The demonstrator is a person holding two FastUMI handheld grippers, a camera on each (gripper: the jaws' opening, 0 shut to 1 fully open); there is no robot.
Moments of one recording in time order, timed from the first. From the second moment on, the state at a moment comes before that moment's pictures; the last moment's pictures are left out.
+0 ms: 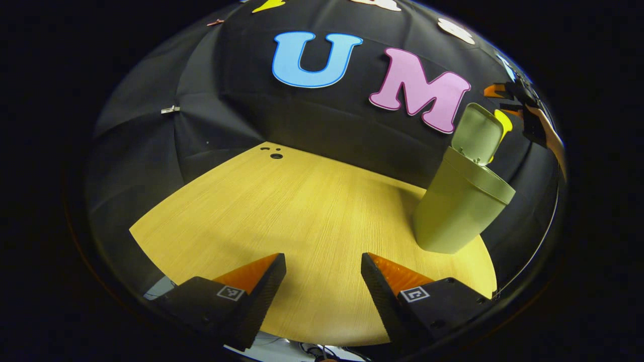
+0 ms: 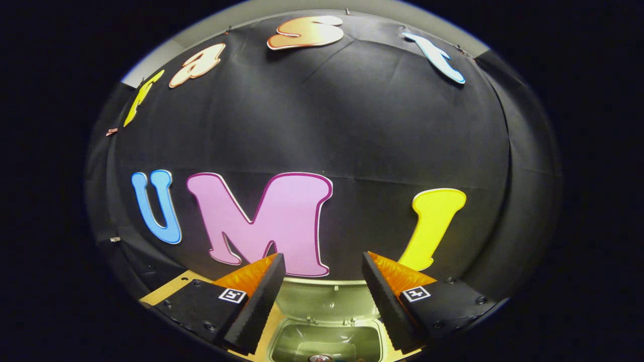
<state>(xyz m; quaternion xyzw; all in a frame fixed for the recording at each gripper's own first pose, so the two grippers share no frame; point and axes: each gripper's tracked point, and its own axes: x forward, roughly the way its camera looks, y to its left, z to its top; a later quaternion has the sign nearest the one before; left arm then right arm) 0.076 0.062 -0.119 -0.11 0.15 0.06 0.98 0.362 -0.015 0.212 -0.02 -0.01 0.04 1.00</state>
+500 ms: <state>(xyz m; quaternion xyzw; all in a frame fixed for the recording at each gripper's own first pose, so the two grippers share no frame) 0.113 0.042 -0.109 -0.09 0.15 0.06 0.98 0.400 -0.040 0.154 0.00 0.08 0.03 1.00</state>
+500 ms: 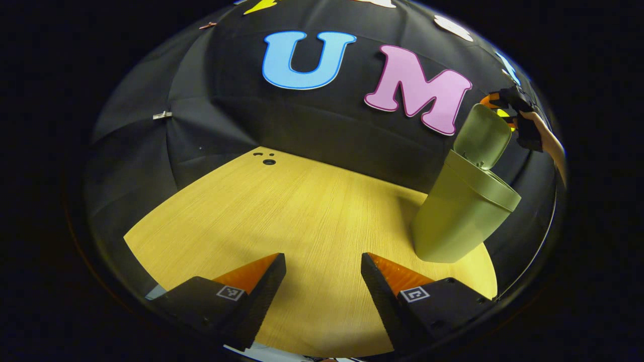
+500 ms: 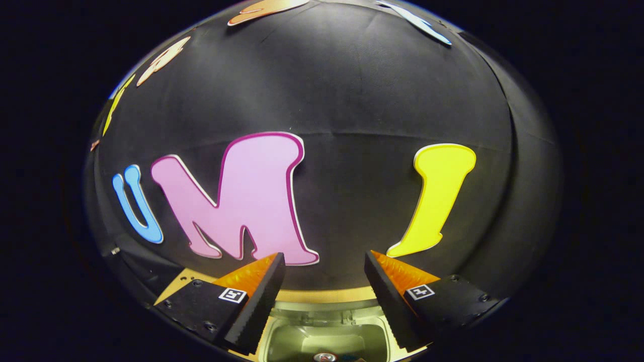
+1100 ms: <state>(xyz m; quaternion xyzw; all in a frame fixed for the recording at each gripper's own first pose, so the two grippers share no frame) 0.083 0.014 -0.139 -0.06 0.17 0.02 0.98 0.308 -0.043 0.057 -0.02 0.14 0.04 0.99</state>
